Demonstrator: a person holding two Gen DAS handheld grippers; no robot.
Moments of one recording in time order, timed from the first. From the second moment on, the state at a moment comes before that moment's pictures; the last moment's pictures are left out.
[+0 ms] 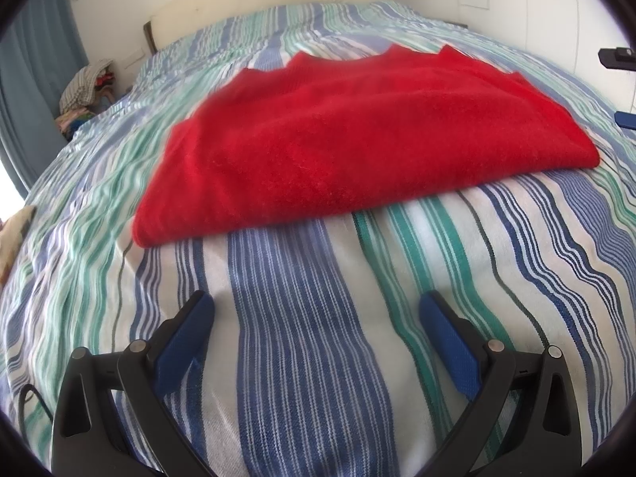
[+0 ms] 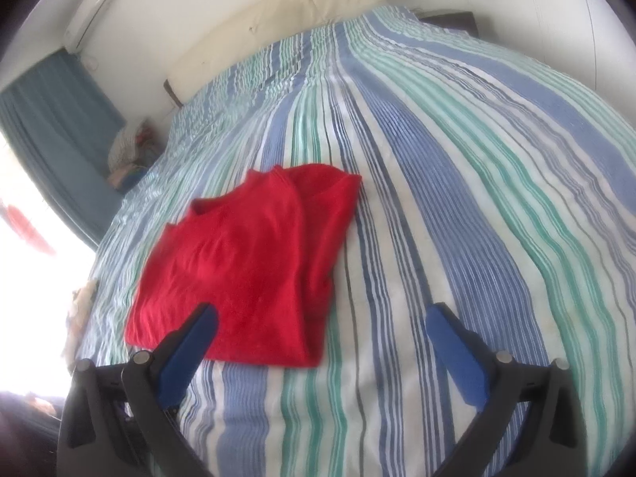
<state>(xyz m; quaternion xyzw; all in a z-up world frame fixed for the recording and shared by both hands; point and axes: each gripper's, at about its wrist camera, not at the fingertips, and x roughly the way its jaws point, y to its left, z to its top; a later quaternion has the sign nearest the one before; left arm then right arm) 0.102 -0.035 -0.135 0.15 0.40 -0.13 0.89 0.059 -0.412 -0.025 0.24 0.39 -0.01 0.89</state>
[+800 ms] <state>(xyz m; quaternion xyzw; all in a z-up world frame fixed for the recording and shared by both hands) 0.090 0.078 -0.067 0.04 0.34 -0.12 0.93 0.213 -0.344 -0.011 0.24 0.45 0.04 0.86</state>
